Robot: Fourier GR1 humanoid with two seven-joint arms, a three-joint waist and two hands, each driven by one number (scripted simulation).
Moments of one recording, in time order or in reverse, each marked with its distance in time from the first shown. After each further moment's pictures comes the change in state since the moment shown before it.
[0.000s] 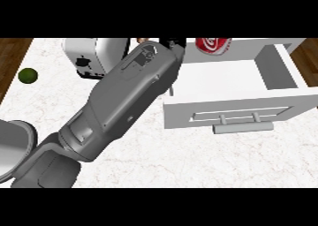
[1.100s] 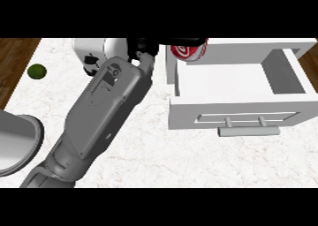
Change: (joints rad) left arm 0.274 0.000 0.226 -0.410 -0.358 -0.108 0.190; right arm 0.040 0.013 0.000 0.018 0.031 0.012 -0.045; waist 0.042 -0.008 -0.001
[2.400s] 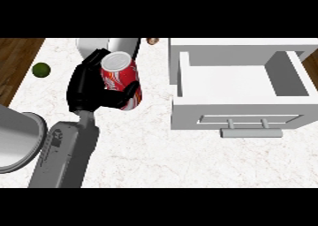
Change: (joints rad) left arm 0.616 0.008 0.149 -0.428 -0.098 -0.336 -0.032; right arm 0.072 -0.017 -0.092 -0.012 -0.109 0.047 0.013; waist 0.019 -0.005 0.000
